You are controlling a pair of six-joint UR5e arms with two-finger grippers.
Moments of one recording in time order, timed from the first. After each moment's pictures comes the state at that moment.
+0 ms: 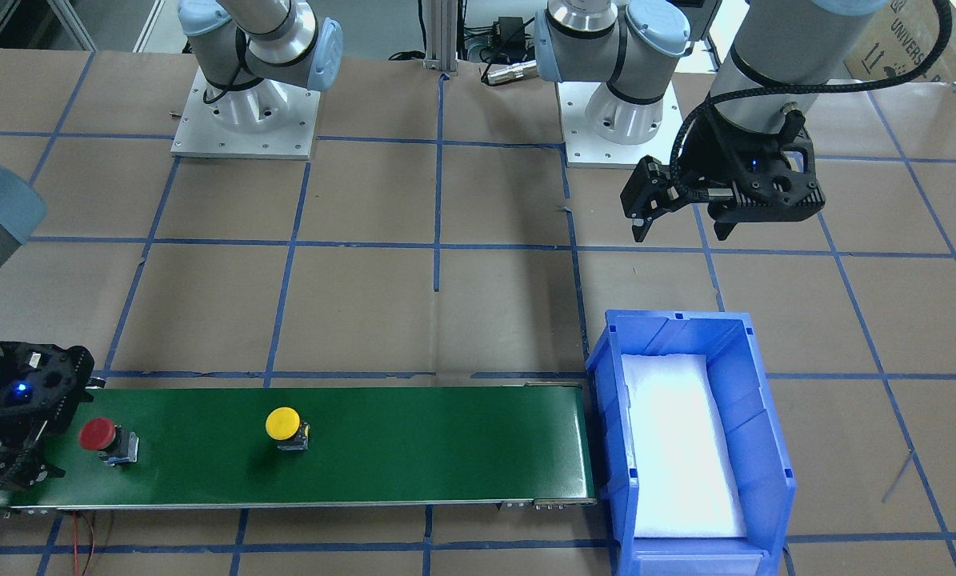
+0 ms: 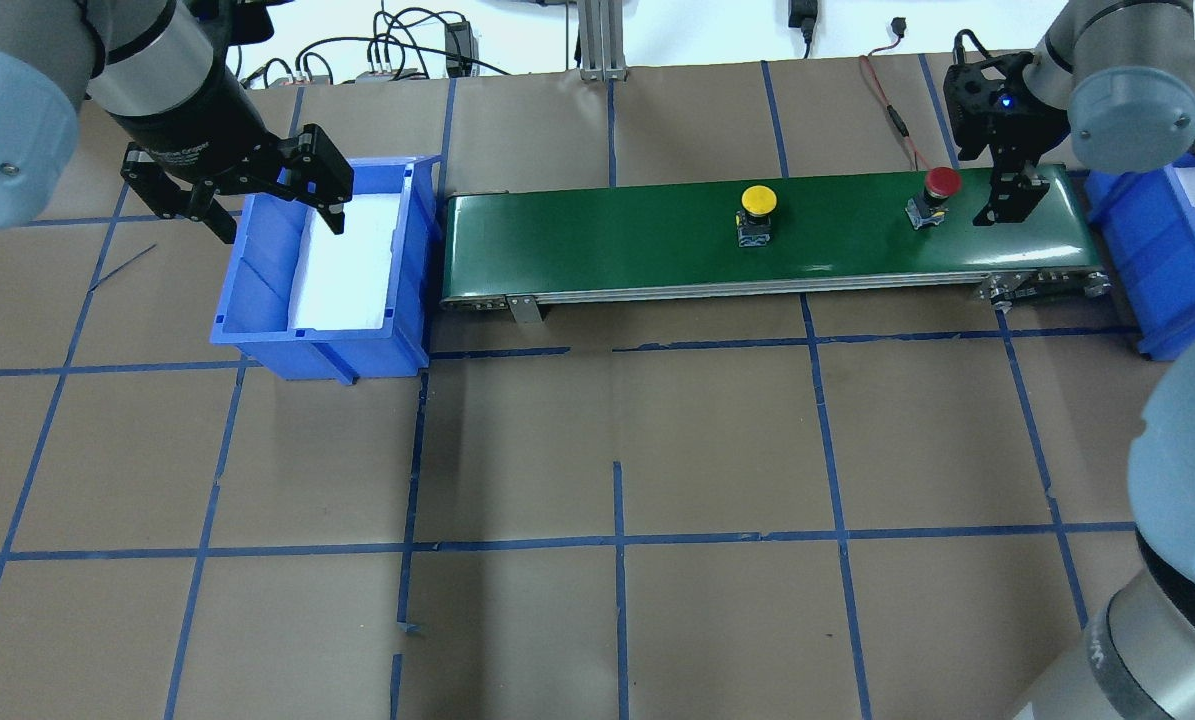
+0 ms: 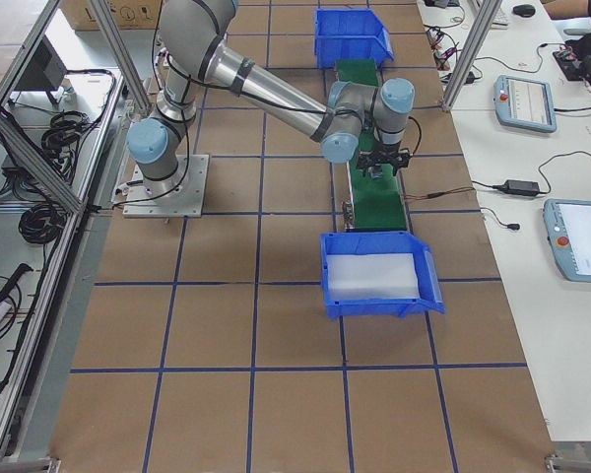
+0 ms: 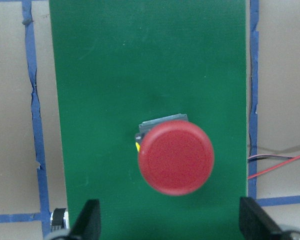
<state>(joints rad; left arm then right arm) -1.53 -1.60 -1.56 -1.51 1.57 -0.01 1.28 -1.10 1.51 -2.04 -1.51 -1.84</state>
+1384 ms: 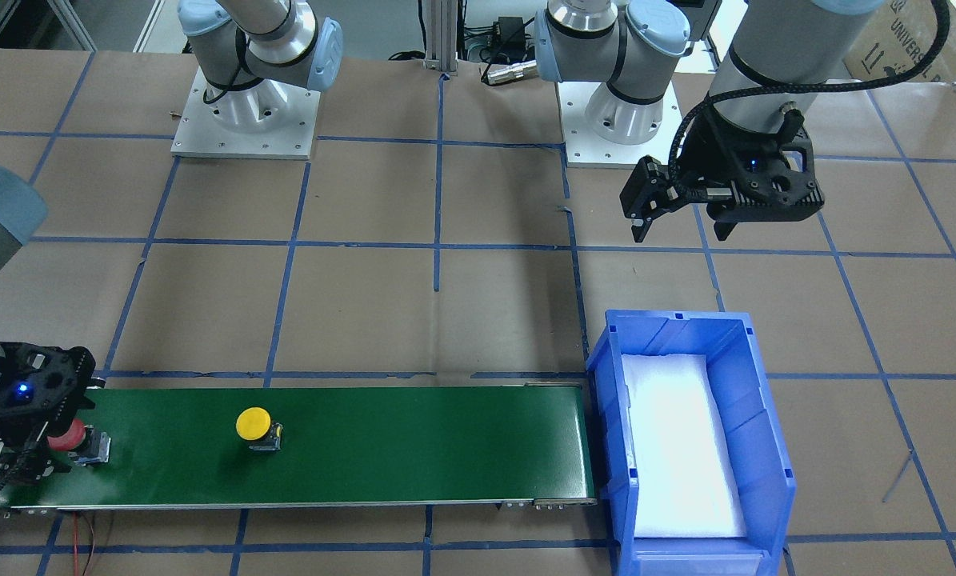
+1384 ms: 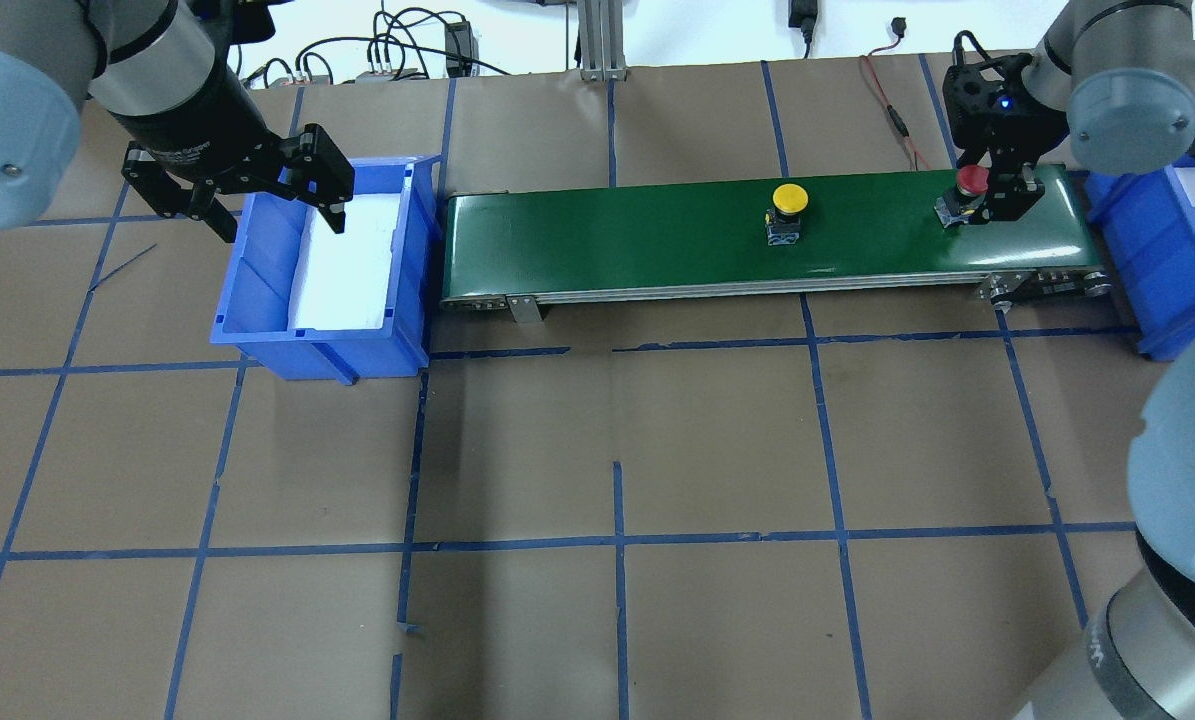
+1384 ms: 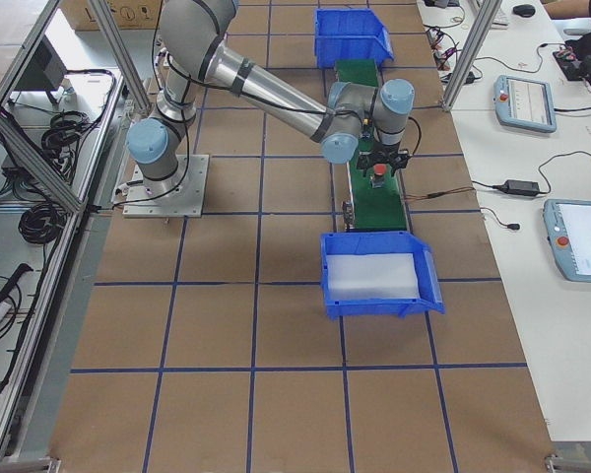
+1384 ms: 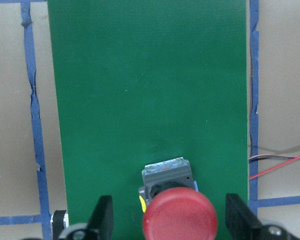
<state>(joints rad) -1.53 -1.60 -1.56 -1.51 1.57 -0.01 1.28 -1.09 1.52 -2.05 -1.52 -1.83</state>
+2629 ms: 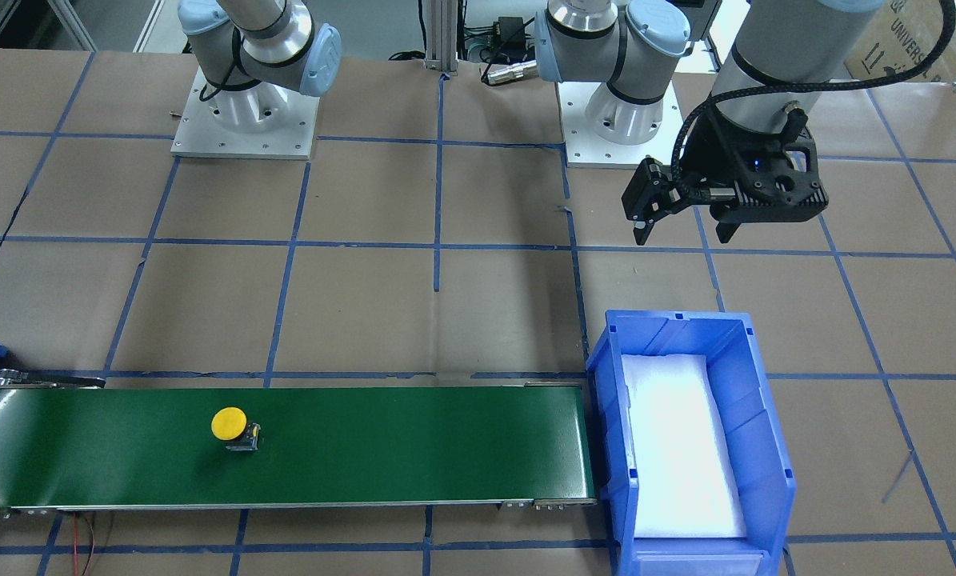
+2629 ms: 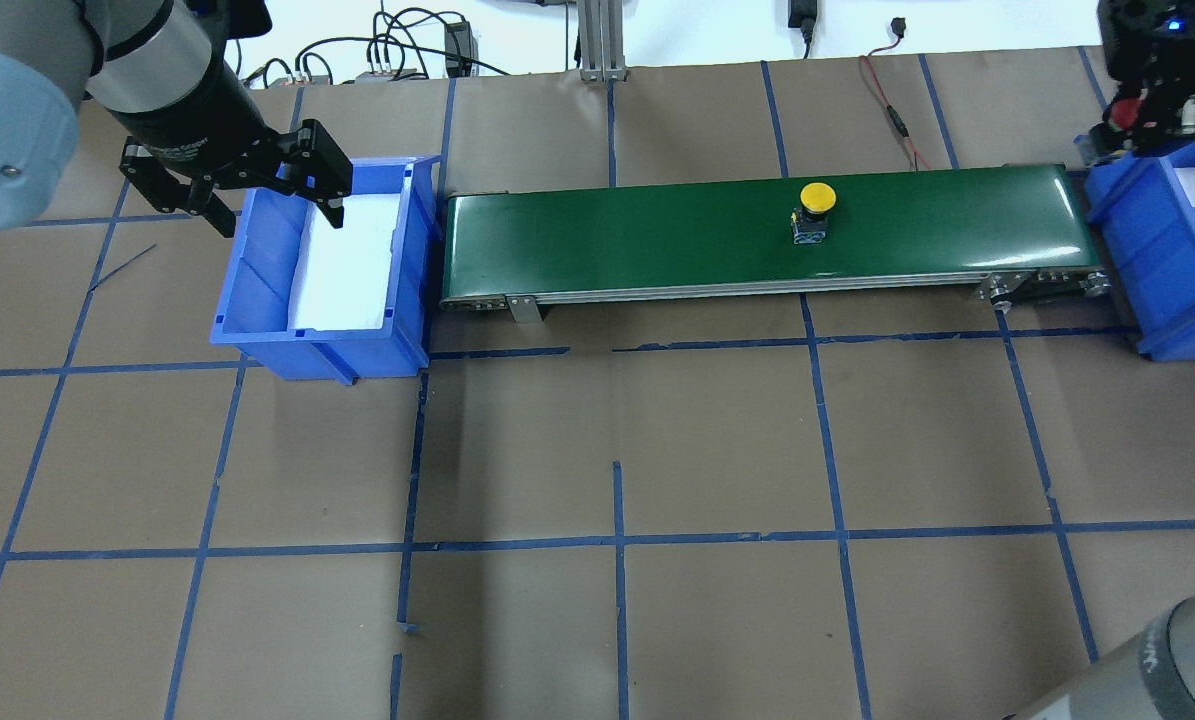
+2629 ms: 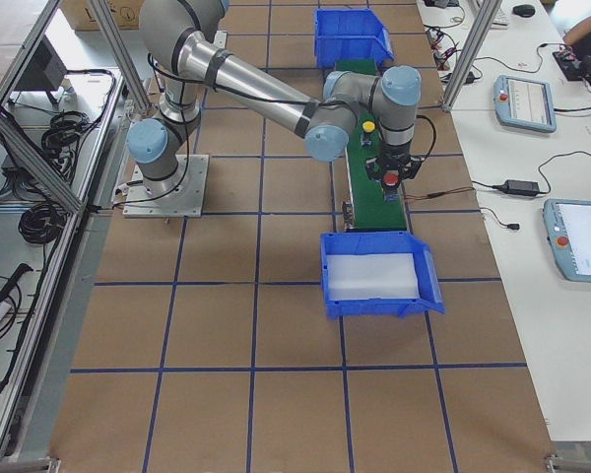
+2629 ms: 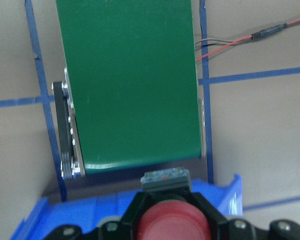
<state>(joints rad) -1.53 -1.60 -1.56 -1.49 1.57 -0.01 1.09 -1.19 1.40 -1.96 -1.55 -1.96</state>
